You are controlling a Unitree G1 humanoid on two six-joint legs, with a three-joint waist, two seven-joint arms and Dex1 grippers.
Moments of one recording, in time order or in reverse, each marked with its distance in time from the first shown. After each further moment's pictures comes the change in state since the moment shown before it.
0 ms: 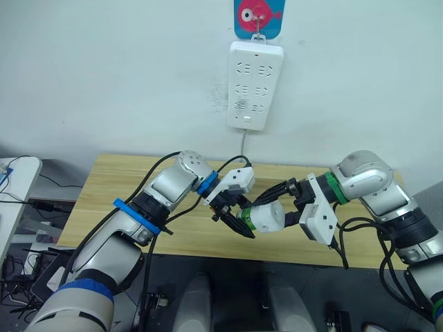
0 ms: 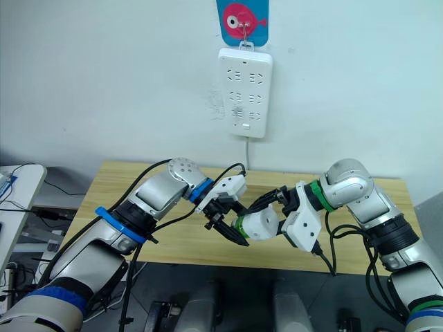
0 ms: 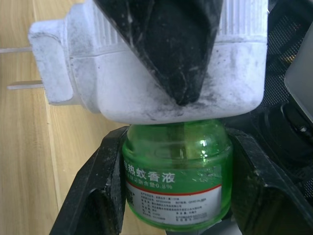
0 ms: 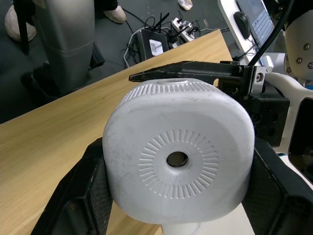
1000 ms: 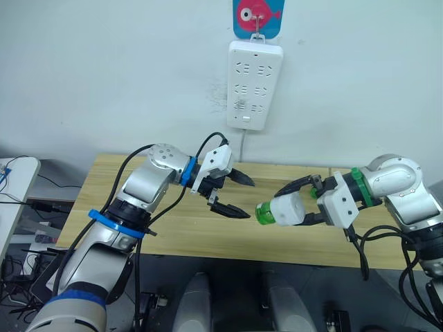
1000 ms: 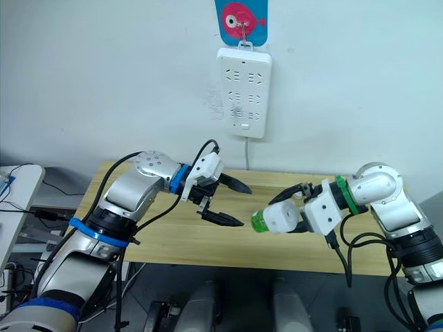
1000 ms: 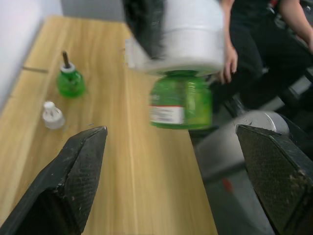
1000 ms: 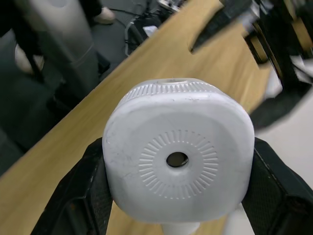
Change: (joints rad) left arm 0.068 0.053 0.214 -0.099 0.000 -0.008 0.096; right arm 0.104 -0.079 -0.117 -0.037 0.097 0.207 0.063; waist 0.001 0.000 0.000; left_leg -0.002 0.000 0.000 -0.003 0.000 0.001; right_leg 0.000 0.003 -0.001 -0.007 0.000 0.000
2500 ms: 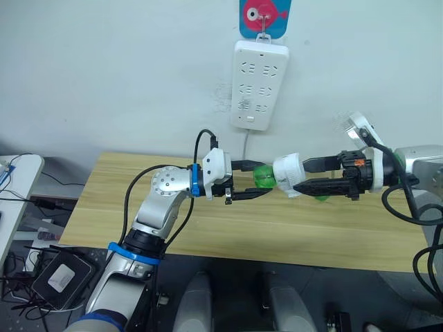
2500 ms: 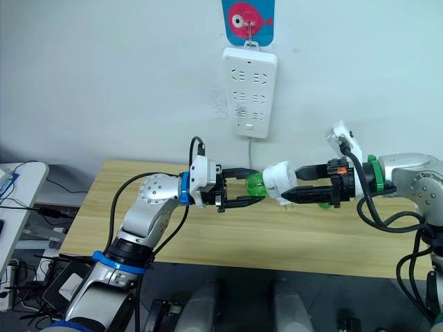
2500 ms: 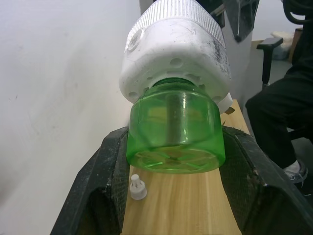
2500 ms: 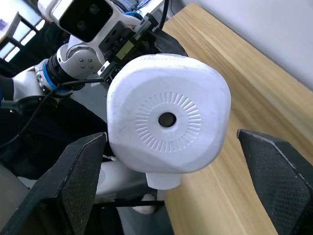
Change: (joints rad) left arm 0.254 -0.195 0.173 -0.122 -0.015 -0.400 0.357; right arm -0.069 -0.096 -0.331 -0.236 0.747 1.777 -0.425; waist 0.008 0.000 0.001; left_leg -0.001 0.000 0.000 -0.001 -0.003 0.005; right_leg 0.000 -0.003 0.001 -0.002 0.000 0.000
